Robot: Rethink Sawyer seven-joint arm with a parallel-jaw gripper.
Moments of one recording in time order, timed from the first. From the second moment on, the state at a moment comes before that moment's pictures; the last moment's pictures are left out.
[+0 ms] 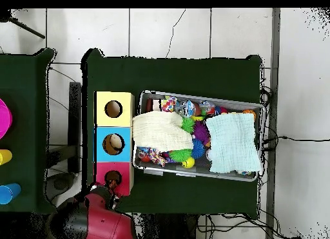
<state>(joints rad) 0.47 -0.78 -0.33 2.17 0.50 0.22 1.92</state>
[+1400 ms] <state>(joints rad) 0.47 -0.65 -0.32 2.12 0.57 0.12 1.92</state>
